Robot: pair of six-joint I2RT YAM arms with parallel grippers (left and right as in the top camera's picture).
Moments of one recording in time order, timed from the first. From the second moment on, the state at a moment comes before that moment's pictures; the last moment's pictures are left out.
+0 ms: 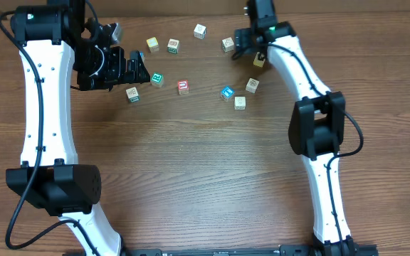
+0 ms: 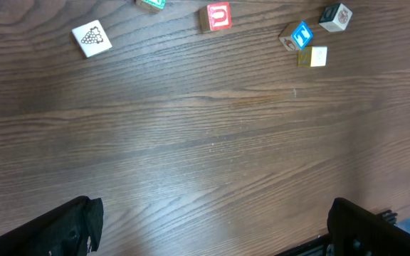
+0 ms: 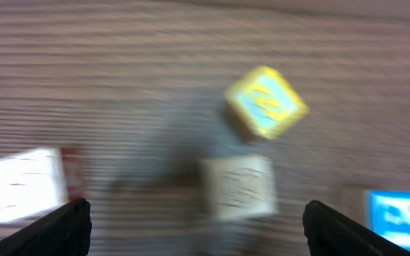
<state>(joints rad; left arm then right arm) 0.05 1.99 2.24 -1.67 0.38 0.02 0.23 2.62 2.41 -0.76 0.17 0.12</state>
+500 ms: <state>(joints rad) 0.05 1.99 2.24 -1.67 0.38 0.02 0.15 2.62 2.41 -0.77 0.04 0.14</state>
